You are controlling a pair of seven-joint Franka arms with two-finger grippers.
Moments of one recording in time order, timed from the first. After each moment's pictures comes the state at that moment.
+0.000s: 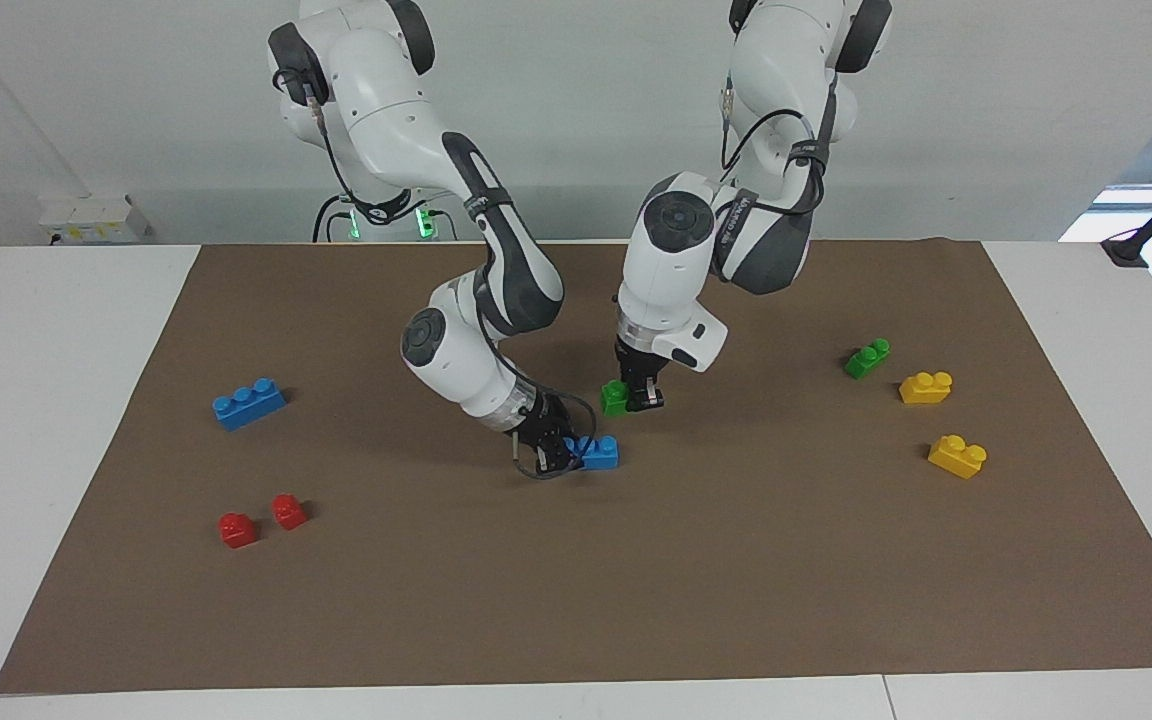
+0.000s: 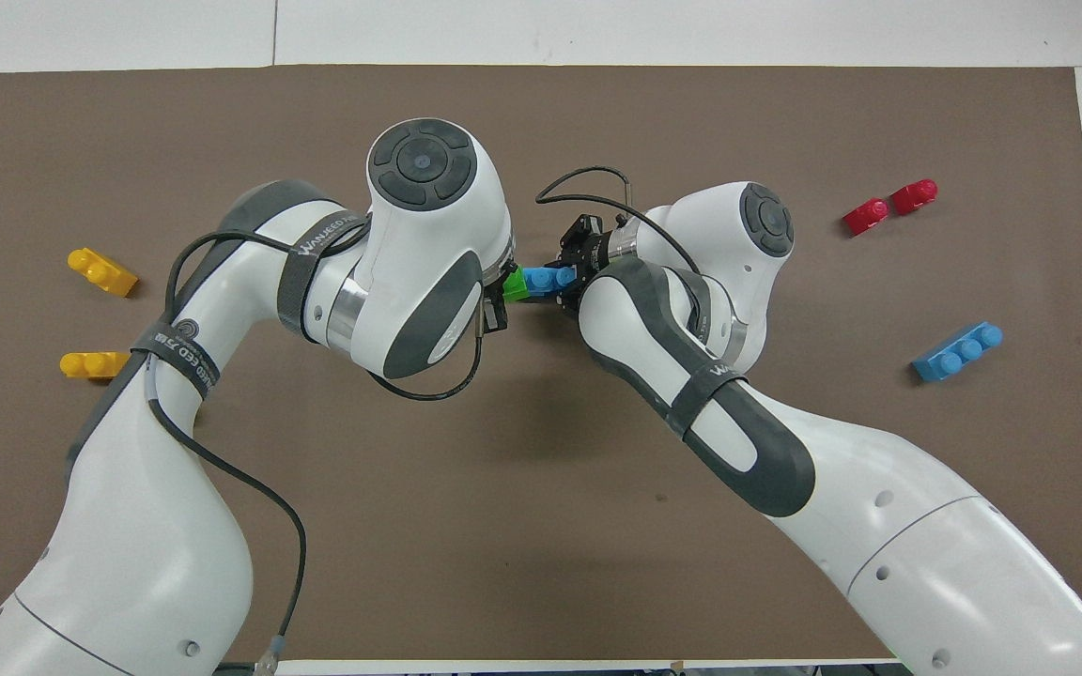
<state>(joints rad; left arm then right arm) -0.47 0.47 -0.15 -1.49 0.01 1.96 -2.32 0.38 0.57 0.07 -1.70 0.70 2.43 1.50</state>
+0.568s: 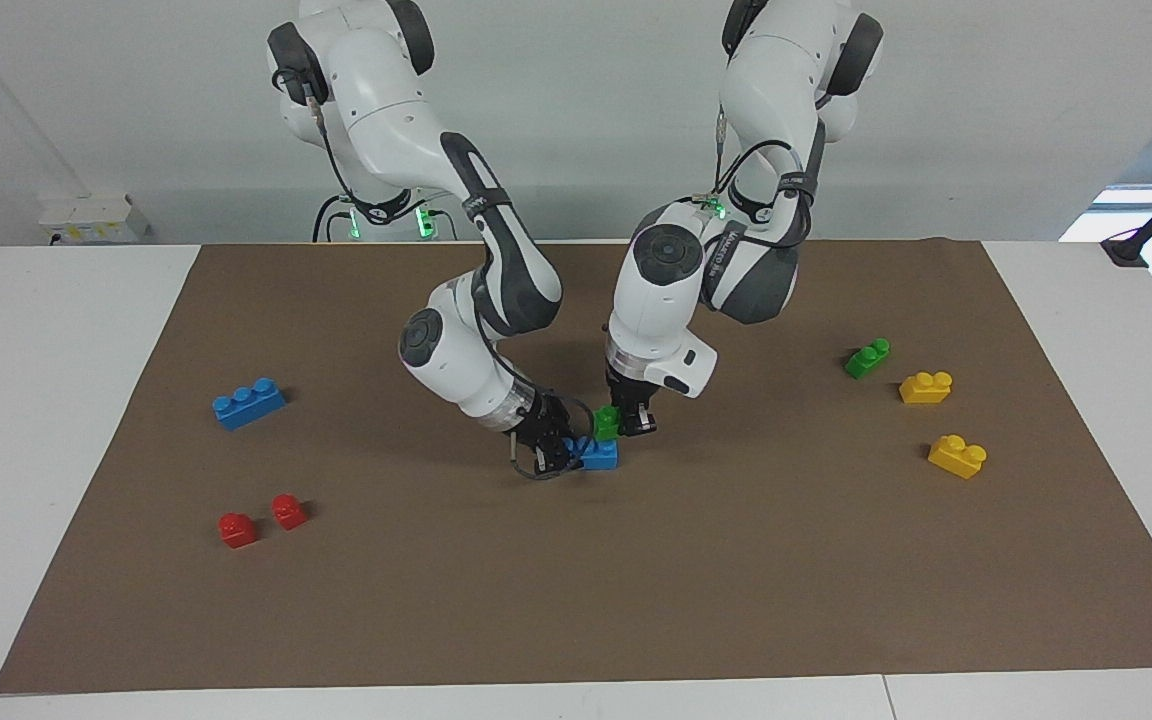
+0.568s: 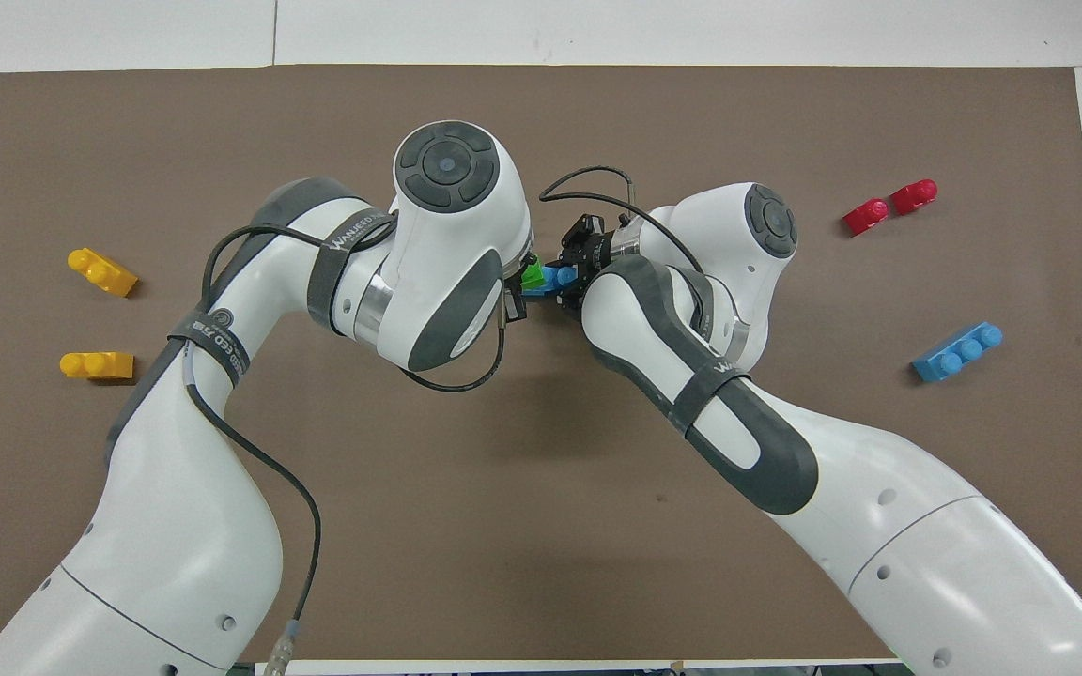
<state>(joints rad) -0.49 0.52 -0.15 -1.45 0.03 2.01 -2.36 0.38 0.57 0.07 -1.70 0.73 2.43 1.49</state>
